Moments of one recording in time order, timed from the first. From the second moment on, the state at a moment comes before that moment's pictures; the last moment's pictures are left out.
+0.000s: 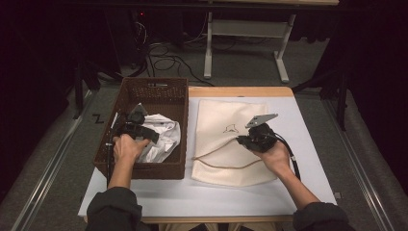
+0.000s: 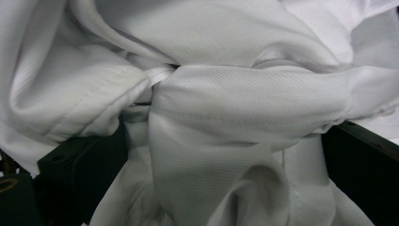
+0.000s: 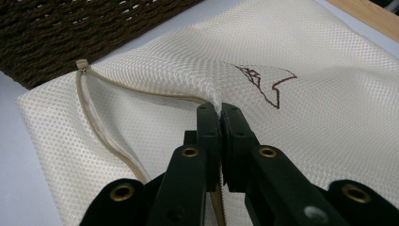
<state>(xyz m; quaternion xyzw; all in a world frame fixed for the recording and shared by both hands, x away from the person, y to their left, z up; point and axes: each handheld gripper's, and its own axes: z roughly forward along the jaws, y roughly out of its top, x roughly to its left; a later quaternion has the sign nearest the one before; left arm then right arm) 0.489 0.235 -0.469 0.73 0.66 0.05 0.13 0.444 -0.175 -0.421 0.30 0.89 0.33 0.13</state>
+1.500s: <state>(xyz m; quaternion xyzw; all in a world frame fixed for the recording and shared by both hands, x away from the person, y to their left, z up) 0.488 0.211 -0.476 0.79 0.60 0.04 0.06 0.443 -0.171 -0.429 0.29 0.89 0.32 0.14</state>
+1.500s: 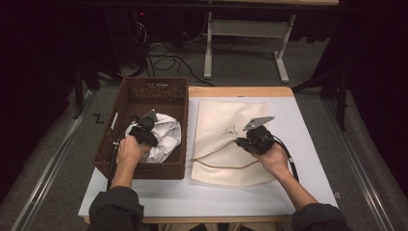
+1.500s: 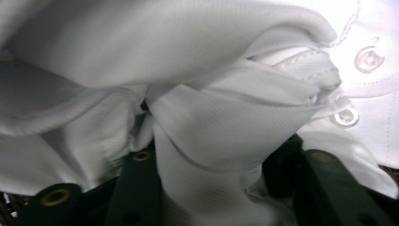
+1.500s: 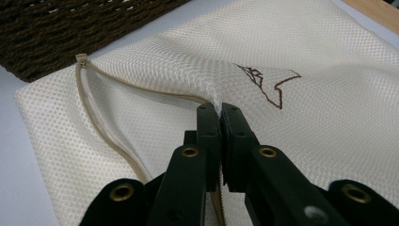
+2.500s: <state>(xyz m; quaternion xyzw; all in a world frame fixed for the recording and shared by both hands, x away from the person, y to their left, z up) 0.460 0.213 -0.393 0.81 0.55 0.07 0.16 0.445 -0.176 -0.427 0.30 0.89 0.32 0.14</state>
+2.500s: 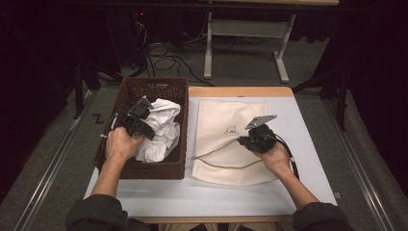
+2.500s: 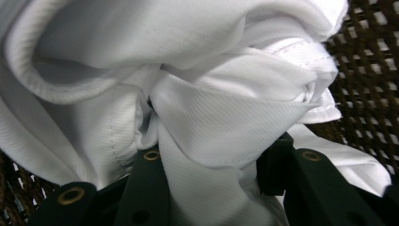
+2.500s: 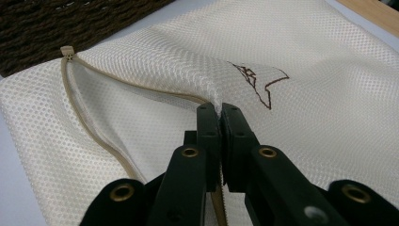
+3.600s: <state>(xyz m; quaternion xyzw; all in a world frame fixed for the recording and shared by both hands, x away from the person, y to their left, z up) 0.429 0.188 -0.340 0.84 0.49 0.06 0.22 0.452 -0.181 -0.427 0.31 0.88 0.31 0.16</state>
